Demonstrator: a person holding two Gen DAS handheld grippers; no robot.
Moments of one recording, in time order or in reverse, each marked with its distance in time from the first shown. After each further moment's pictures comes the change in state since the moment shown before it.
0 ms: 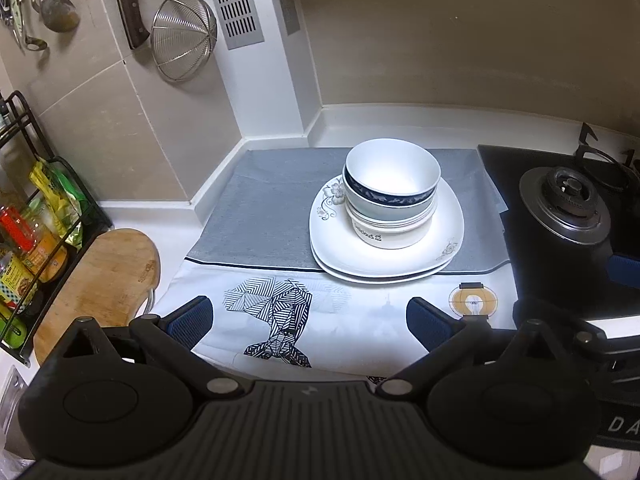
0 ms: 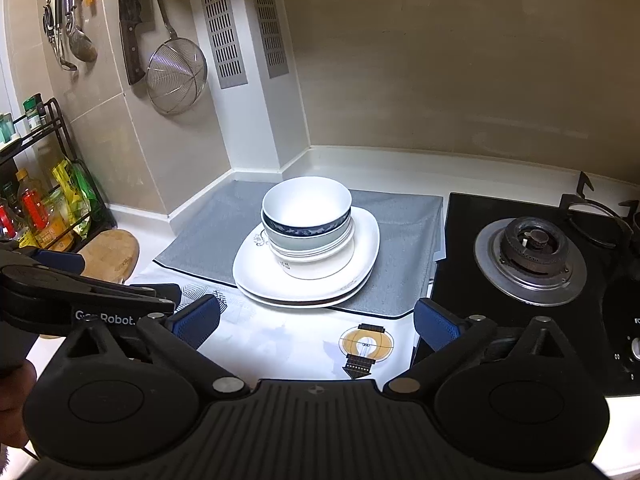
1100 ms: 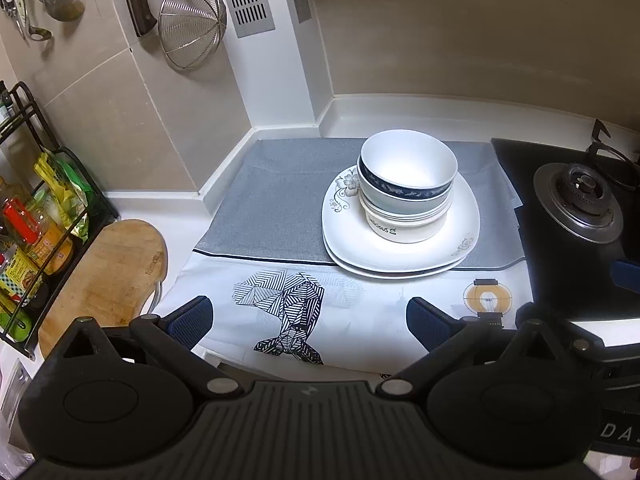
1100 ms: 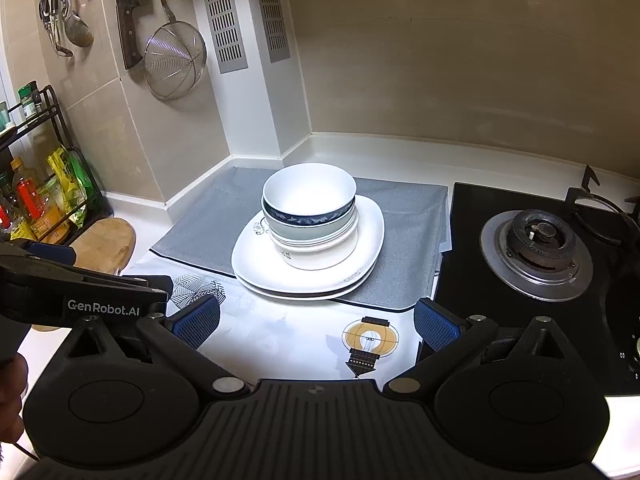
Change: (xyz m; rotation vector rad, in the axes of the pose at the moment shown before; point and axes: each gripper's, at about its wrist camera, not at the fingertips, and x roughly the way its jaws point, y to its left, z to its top) left arm 0.010 0.008 0.003 -0.012 0.034 0.025; right arm 0.015 0.006 0.003 -0.013 0.042 -0.002
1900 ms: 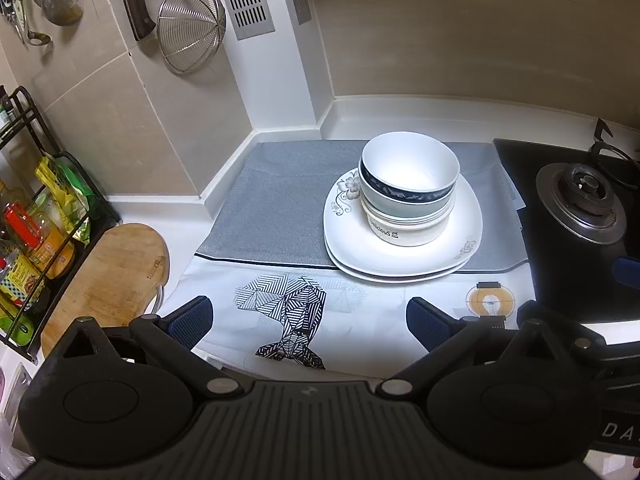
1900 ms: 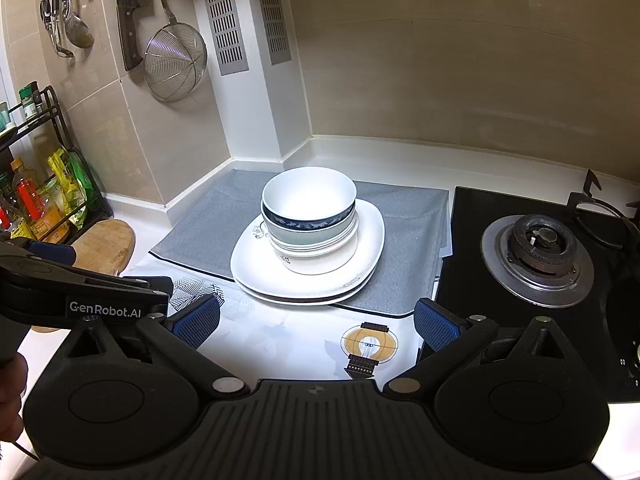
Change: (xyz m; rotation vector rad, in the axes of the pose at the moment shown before) left arm 0.001 -0.002 0.002 0.007 -0.003 0.006; right arm -0.001 0.001 0.000 0.002 -0.005 -0.002
